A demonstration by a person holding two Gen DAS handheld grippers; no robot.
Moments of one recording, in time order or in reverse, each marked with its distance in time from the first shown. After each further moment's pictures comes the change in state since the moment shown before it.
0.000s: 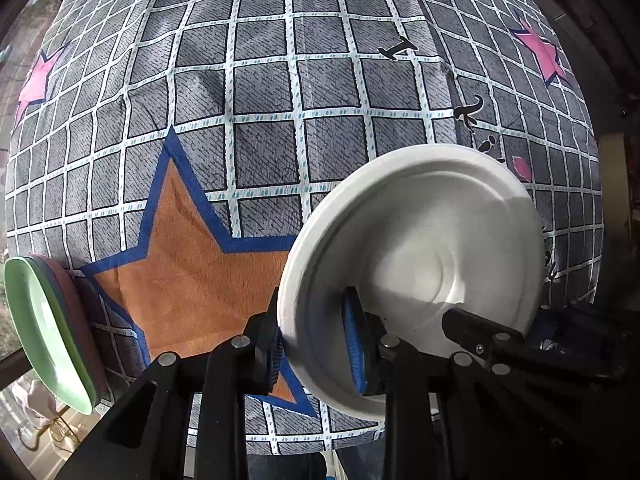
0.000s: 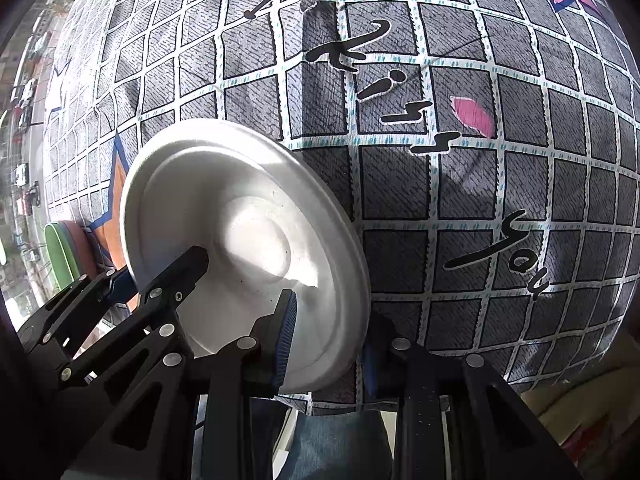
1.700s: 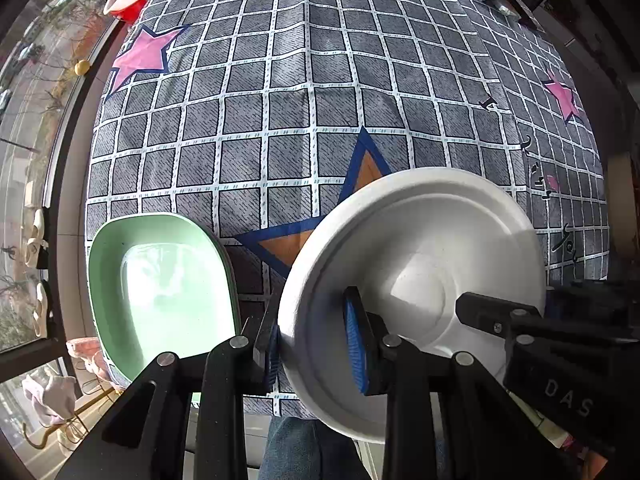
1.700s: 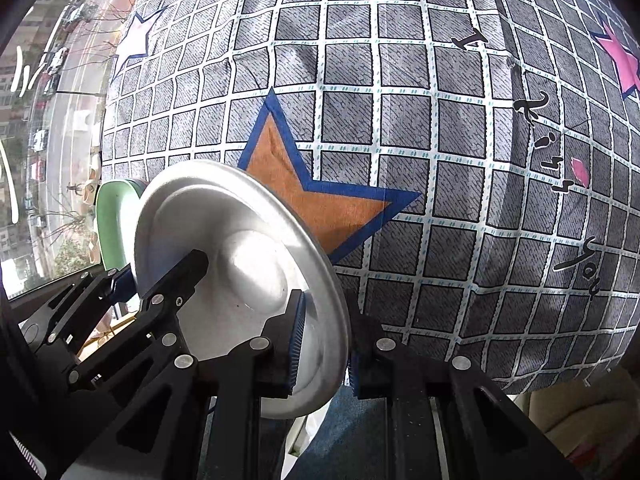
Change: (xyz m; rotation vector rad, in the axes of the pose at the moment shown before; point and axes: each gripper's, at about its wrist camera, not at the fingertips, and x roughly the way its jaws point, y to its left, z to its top) left arm -0.098 0.244 -0.086 -0.051 -0.108 0.037; right arm 0.005 0.132 -0.038 -0.130 -0.050 0.030
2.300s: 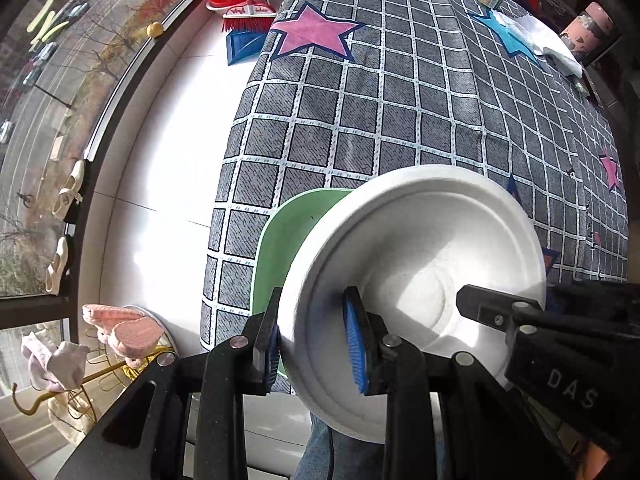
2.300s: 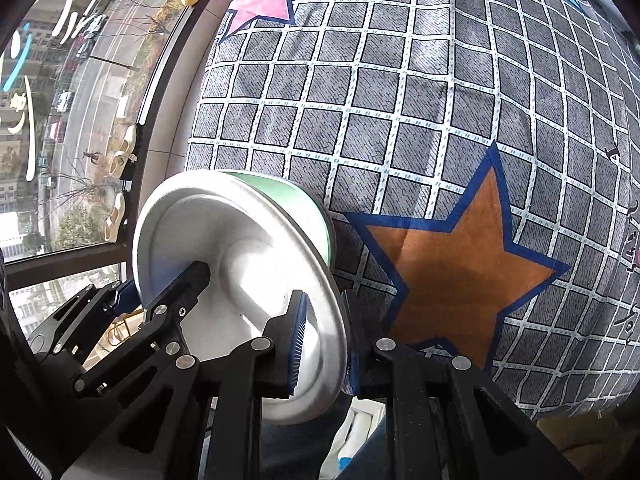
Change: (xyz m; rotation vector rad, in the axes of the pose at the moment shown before) left arm -0.014 0.171 0.001 -0.204 -0.045 0.067; right arm 0.034 0.154 0.024 -0.174 -0.039 0.012
